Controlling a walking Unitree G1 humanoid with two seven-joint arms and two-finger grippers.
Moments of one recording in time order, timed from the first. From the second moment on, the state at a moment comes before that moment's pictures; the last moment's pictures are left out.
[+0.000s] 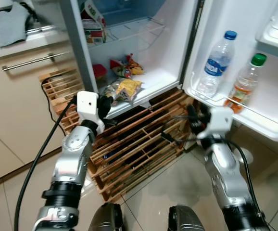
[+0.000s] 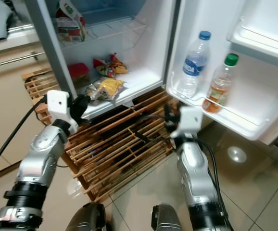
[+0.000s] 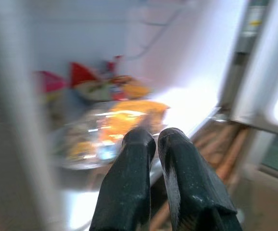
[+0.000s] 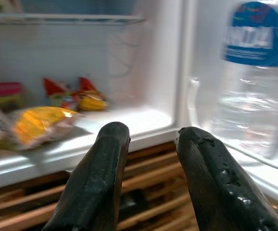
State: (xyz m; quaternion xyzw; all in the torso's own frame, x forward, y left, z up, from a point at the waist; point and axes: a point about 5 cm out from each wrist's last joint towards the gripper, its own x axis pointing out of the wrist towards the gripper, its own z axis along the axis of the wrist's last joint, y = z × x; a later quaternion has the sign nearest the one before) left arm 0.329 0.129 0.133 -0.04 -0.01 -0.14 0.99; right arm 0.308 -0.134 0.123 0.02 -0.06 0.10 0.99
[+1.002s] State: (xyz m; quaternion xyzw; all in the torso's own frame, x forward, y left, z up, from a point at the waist) left arm 0.303 0.131 0.120 -0.08 -0.03 -0.14 0.99; right arm 0.291 -0.178 0.083 -0.04 0.04 0.09 0.99
